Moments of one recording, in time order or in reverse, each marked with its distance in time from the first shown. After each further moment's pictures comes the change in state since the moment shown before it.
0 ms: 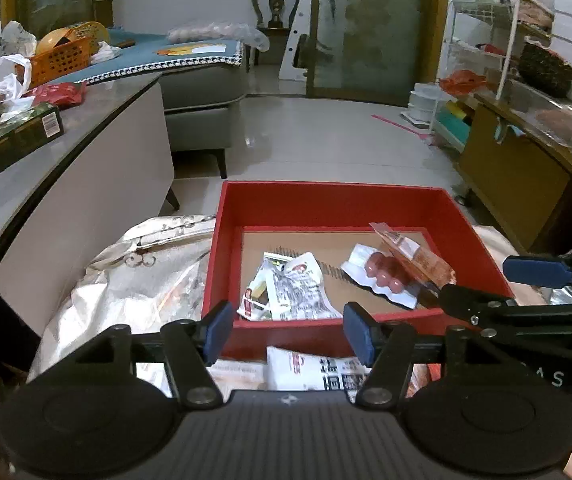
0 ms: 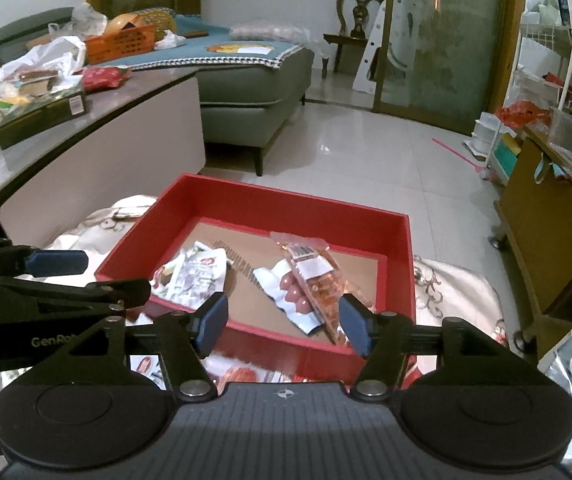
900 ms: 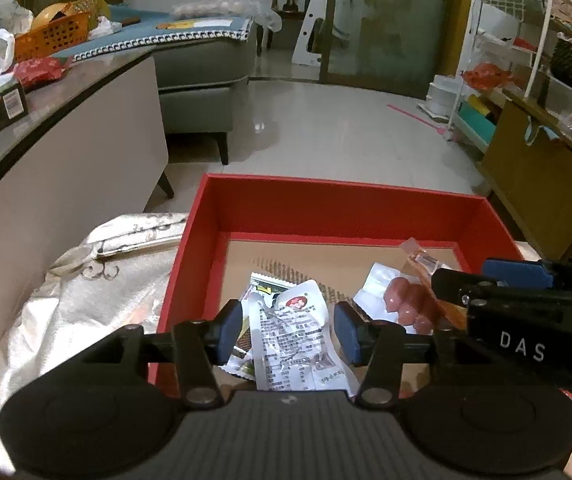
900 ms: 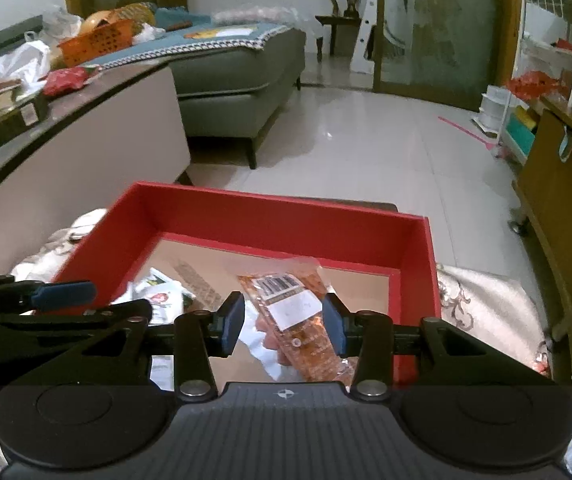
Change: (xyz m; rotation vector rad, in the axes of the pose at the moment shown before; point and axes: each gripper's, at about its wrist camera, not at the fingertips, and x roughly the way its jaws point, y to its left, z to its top) left arm 0.083 -0.008 0.025 -0.050 0.041 0.024; right arm 0.081 -0.024 0.023 0.054 0.025 0.028
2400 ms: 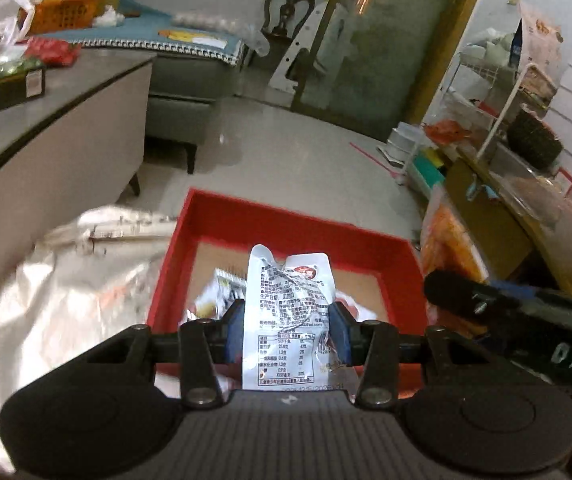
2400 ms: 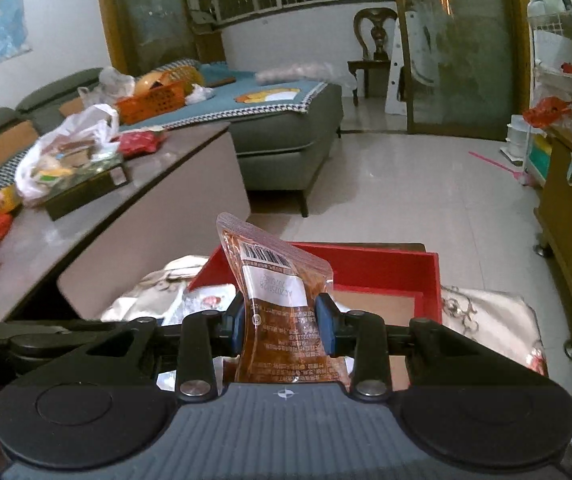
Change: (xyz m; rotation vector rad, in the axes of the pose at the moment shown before) left arm -0.061 0.022 -0.002 -0.162 -0.068 -0.183; right arm -0.082 0.002 0.005 0.043 -0.123 0.142
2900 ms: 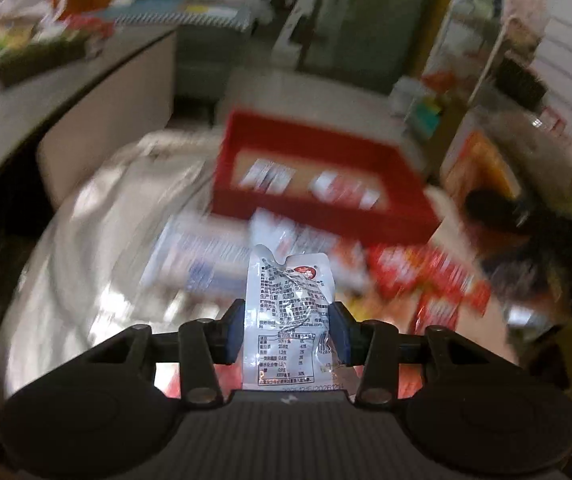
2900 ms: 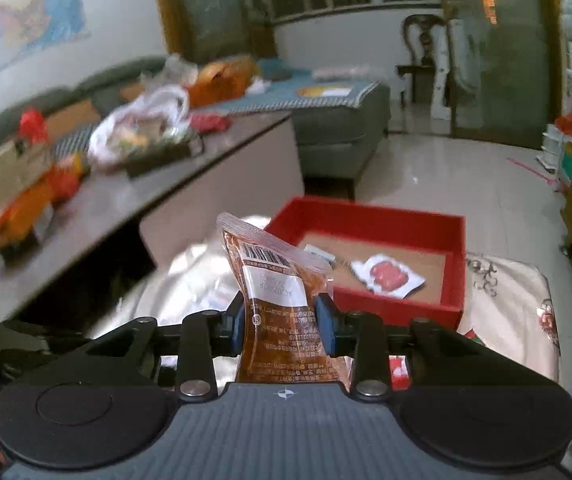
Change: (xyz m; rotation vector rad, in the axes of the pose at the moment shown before) left arm -0.114 0.003 -0.093 0.074 0.094 0.031; right arm -0.104 0.022 -0.056 -0.041 -0.015 0.122
